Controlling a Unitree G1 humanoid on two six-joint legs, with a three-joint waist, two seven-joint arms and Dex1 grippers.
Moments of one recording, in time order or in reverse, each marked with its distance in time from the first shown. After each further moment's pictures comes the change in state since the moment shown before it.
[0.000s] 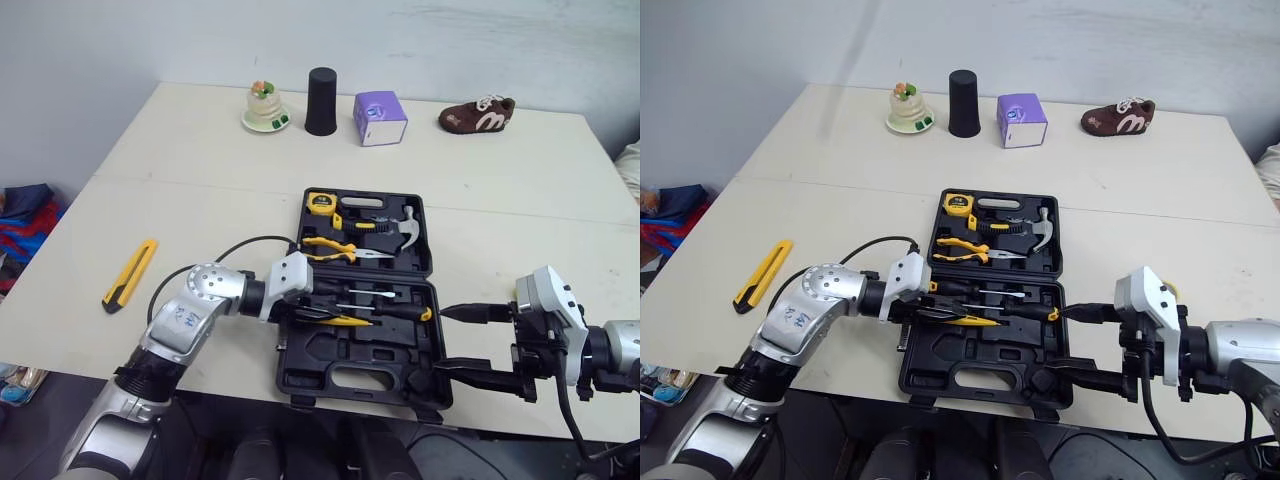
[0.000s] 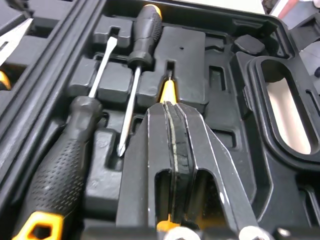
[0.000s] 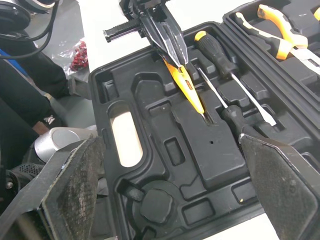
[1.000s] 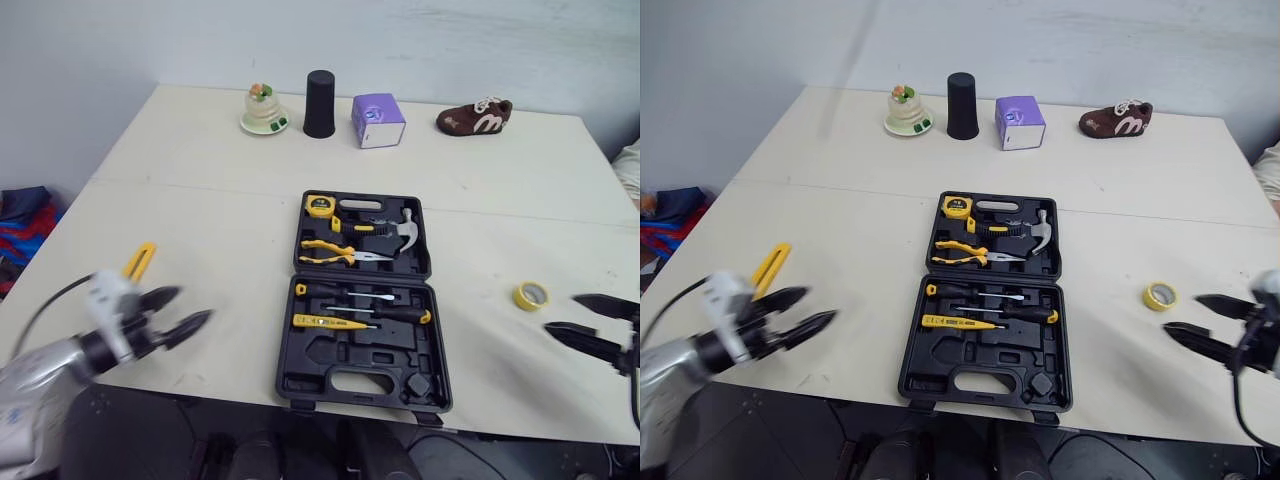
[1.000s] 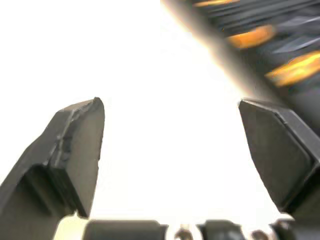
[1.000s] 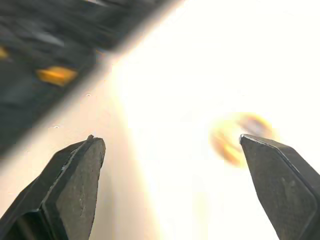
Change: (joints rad) left arm 0.696 0.068 0.930 -0.260 -0.245 0.234 0.309; right arm 0.138 -0.010 -0.300 0.597 -0.281 -0.201 0.067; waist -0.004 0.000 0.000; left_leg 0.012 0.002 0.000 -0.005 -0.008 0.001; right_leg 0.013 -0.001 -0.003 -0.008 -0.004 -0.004
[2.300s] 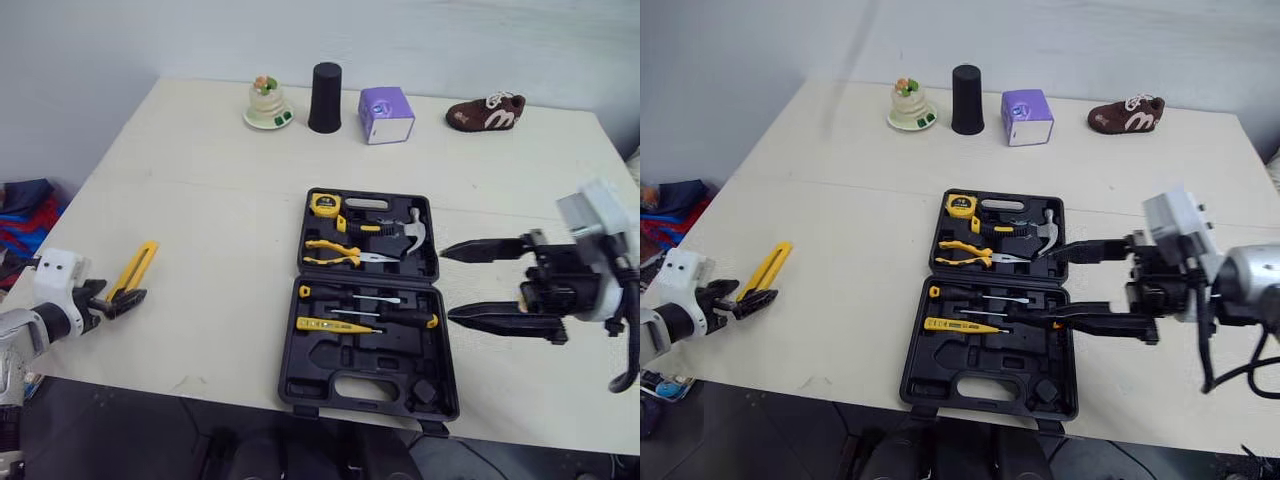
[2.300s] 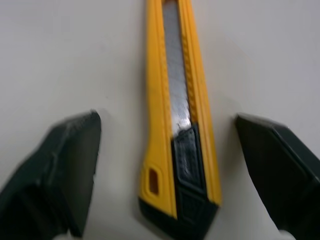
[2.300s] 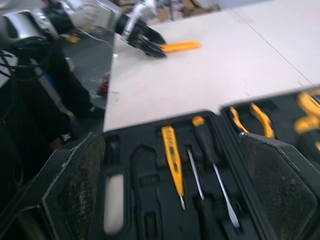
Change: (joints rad) left arm -0.337 0.277 -0.209 0.533 0.144 0.007 0.153; right arm -0.585 -0.020 0.376 -0.448 0.421 0.272 0.052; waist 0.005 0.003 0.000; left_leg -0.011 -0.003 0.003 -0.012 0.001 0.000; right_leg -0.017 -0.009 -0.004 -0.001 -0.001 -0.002
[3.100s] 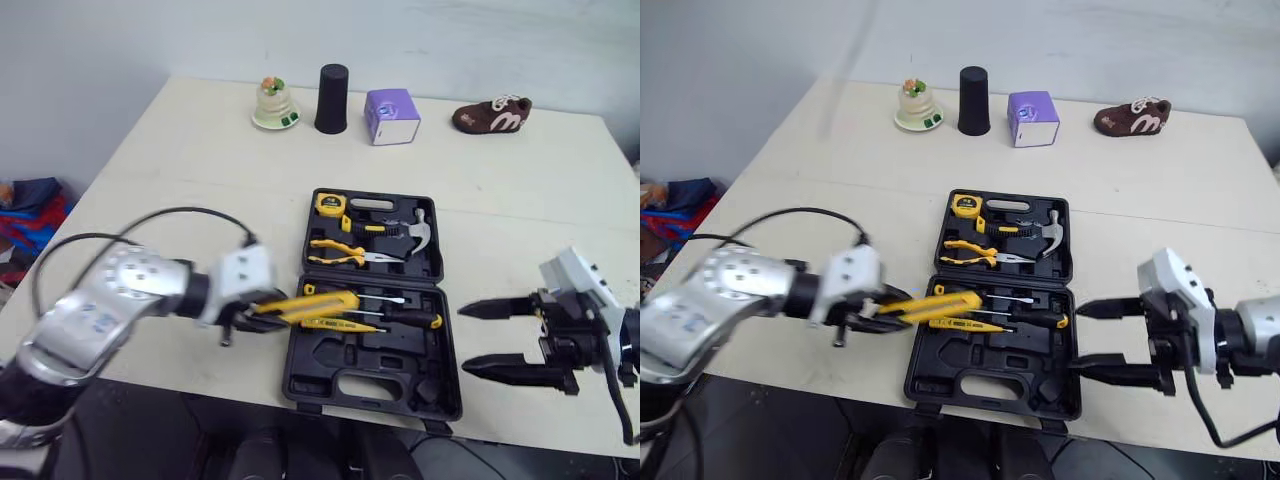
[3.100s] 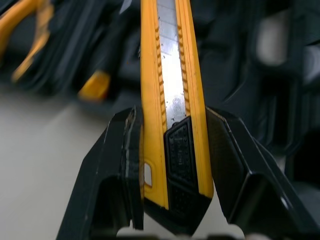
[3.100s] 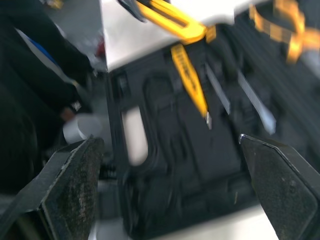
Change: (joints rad) left arm -0.395 0.057 -0.681 -0.778 -0.098 0.209 -0.366; right arm 0.441 -0.095 -0.168 -0.078 -0.120 0.023 0.058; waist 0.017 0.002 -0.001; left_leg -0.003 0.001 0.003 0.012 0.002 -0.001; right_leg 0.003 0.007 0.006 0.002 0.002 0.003
